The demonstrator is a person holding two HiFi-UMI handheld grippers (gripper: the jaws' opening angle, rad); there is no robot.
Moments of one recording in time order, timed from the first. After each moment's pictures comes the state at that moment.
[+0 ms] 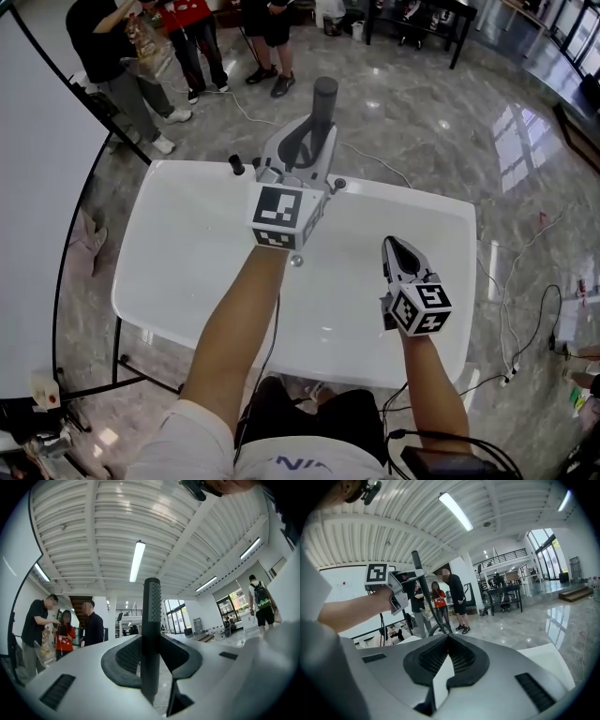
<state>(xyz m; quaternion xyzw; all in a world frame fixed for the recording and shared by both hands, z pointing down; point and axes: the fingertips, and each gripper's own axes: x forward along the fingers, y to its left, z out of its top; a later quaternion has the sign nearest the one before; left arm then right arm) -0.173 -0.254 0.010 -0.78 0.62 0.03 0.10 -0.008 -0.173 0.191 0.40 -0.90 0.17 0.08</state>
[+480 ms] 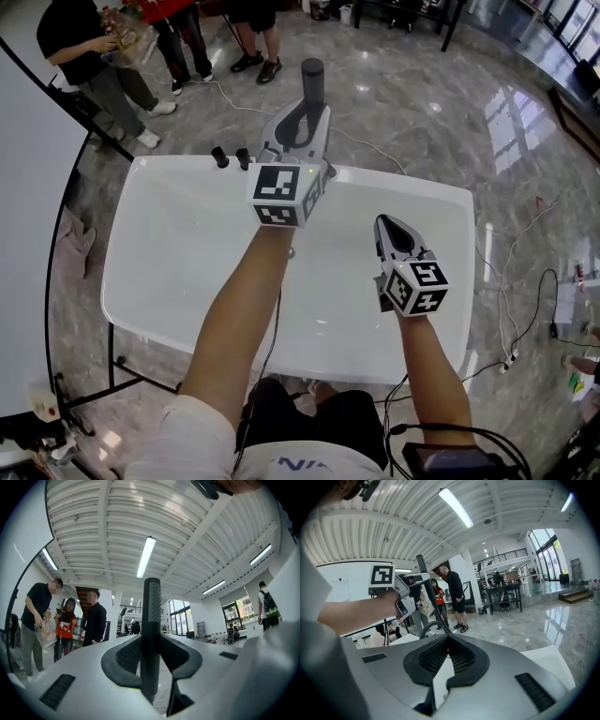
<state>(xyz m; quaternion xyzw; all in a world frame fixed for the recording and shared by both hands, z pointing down) -0.180 -0.314 0.061 -0.78 0.63 0.06 0.05 -0.022 -0.218 0.215 0.40 -0.90 0.16 0.10</state>
